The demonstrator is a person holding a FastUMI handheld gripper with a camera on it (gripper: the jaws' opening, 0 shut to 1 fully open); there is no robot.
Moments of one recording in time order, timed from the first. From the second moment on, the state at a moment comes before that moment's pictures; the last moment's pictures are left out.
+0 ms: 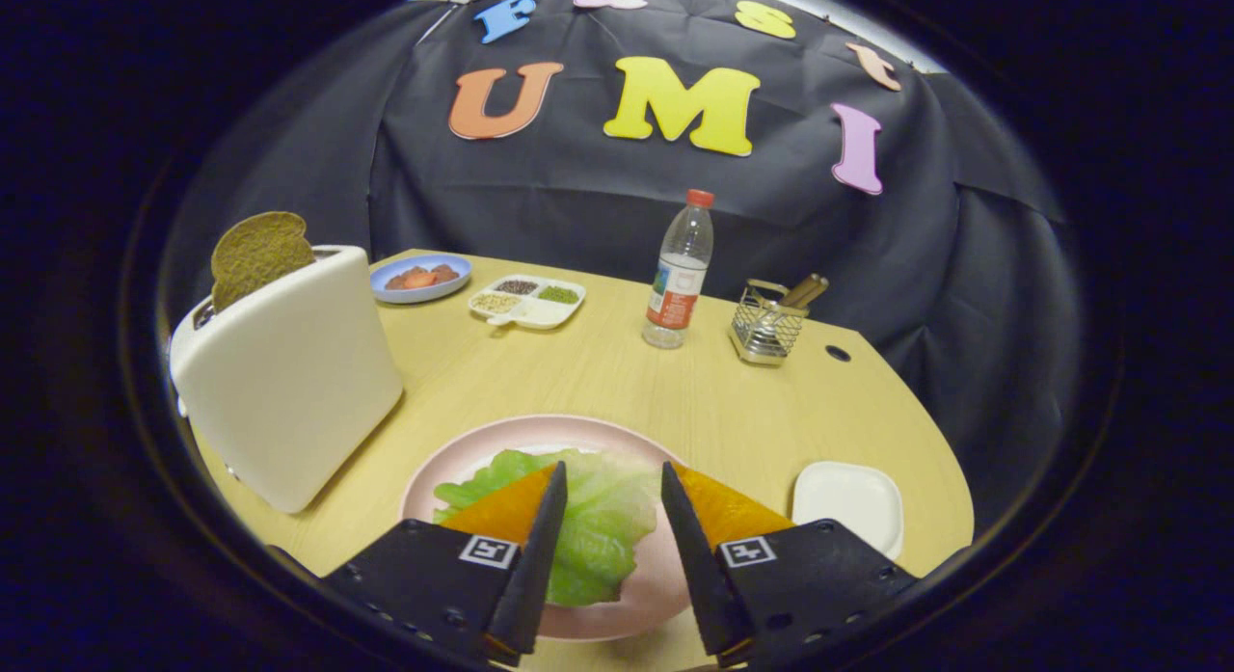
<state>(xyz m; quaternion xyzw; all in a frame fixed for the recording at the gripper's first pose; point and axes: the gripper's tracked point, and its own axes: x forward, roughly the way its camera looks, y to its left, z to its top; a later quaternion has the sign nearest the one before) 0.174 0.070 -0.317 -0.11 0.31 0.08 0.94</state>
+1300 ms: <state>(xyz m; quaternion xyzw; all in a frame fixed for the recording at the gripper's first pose) 0.136 0.301 -0.168 -0.04 0.23 0.15 0.96</state>
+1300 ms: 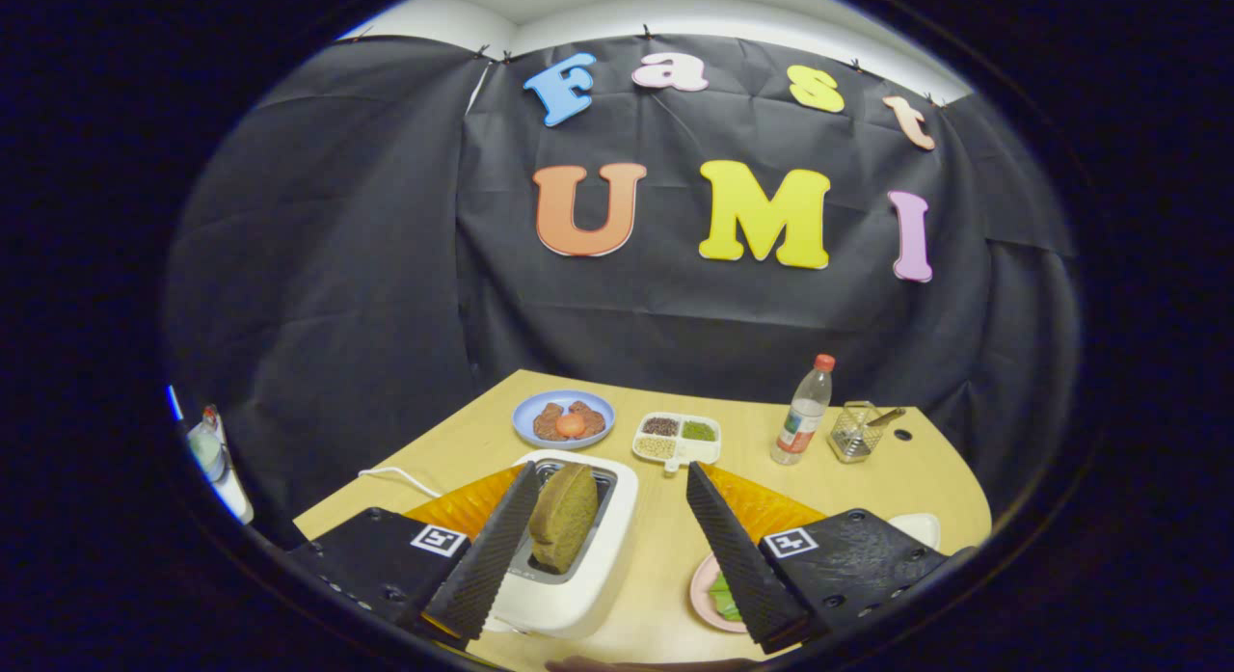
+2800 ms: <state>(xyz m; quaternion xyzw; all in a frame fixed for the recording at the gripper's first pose) 0.154 0.321 -0.164 -0.03 0.28 0.08 0.96</state>
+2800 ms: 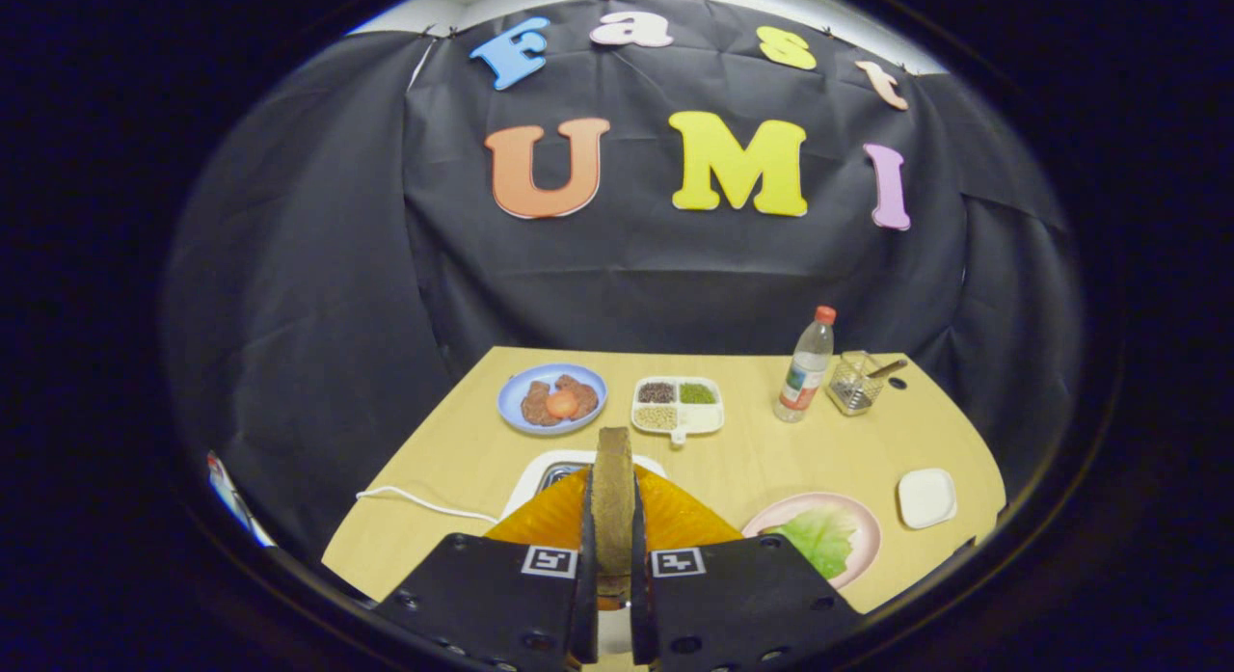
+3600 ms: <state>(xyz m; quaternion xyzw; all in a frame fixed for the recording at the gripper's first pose) 0.168 0.197 -0.140 -0.02 0.24 0.02 0.97</state>
